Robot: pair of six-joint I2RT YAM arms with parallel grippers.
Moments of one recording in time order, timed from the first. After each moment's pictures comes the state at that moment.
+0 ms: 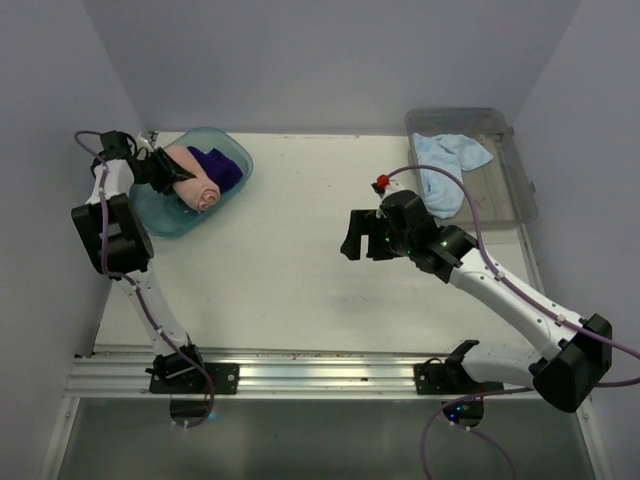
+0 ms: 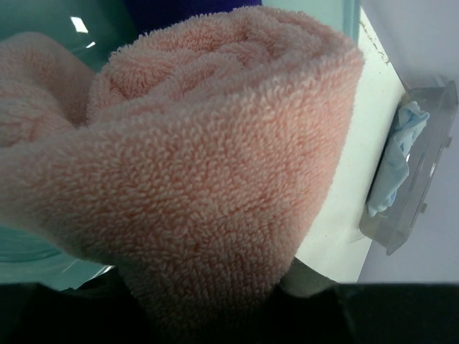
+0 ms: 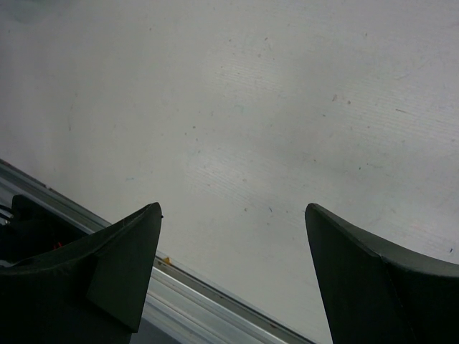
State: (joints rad) left arm 0.39 2.18 1.81 -0.64 0.72 -0.39; right arm 0.69 1.19 1.07 -0.58 0.02 0.56
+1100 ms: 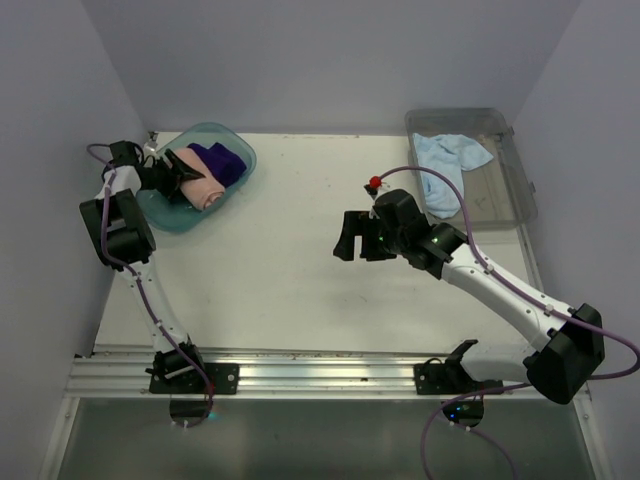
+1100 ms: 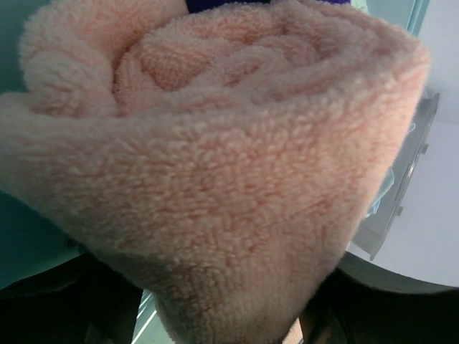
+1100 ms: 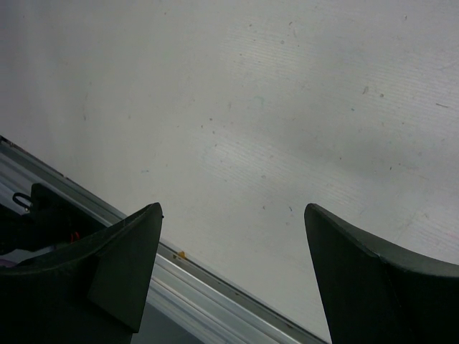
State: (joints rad) left arm 0.39 2.36 1.86 -0.54 0.78 -0.45; right arm 0.69 1.25 1.06 -0.54 -0.06 0.59
